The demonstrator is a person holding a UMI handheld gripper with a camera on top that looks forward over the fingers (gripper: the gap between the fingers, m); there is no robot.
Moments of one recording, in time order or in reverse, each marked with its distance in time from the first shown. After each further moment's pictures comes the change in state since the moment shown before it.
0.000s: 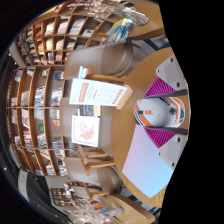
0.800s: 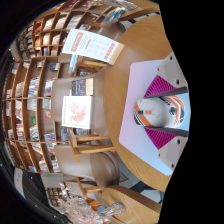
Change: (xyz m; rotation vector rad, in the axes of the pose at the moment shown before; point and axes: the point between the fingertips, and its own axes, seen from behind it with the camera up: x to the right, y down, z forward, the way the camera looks) arm -0.180 0.022 0.050 -0.065 -0.013 0.014
